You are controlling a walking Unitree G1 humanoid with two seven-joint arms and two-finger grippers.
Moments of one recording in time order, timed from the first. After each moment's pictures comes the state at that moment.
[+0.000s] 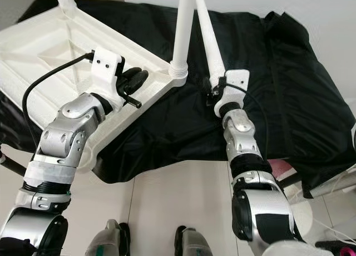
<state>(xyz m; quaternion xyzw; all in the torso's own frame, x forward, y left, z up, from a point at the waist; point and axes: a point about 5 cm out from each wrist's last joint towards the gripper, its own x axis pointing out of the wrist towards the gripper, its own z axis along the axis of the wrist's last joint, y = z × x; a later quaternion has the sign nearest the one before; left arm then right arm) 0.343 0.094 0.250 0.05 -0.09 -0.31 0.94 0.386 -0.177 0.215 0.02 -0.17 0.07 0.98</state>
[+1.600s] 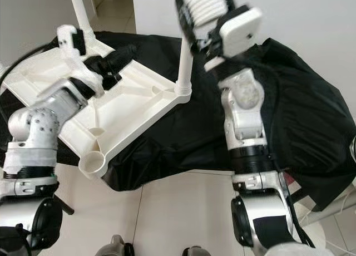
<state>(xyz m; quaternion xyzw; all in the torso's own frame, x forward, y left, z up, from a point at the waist) 0.342 0.127 0.295 -0.25 -0.11 -0.39 0.88 0.323 -0.115 0.314 -0.10 -0.45 0.23 0.86</state>
